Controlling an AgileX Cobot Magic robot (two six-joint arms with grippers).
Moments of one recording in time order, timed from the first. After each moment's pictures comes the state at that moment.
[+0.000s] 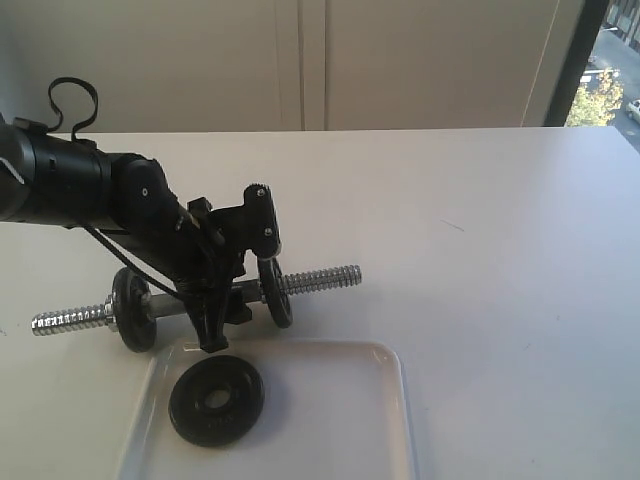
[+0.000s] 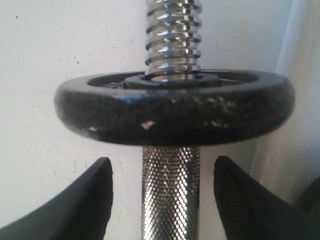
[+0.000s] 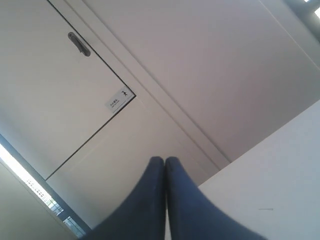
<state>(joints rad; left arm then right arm) -0.57 1.84 -1.10 -0.29 0.41 1.12 0.10 0.01 0.00 0.04 -0.15 0.68</state>
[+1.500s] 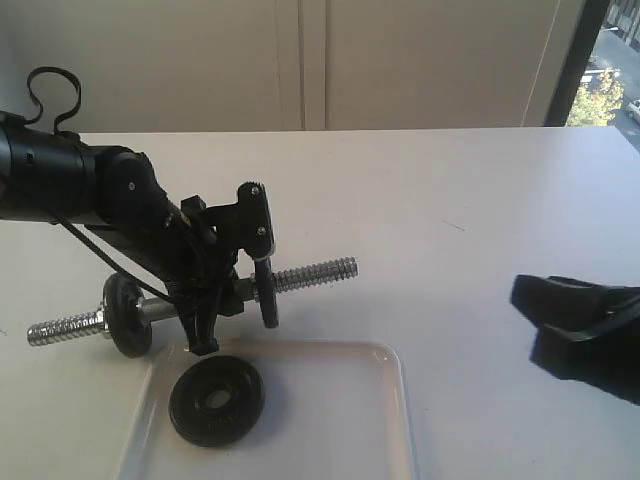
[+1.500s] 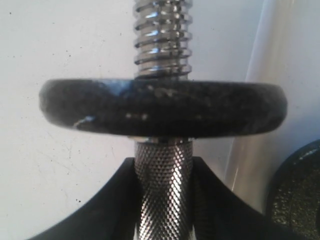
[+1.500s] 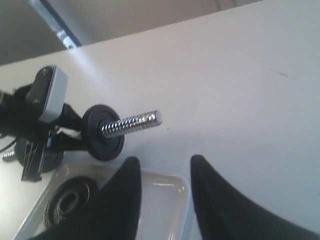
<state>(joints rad) -0.57 1.79 -1.08 -0.29 0.45 1.13 0.51 0.67 -0.29 0.04 0.08 0.35</state>
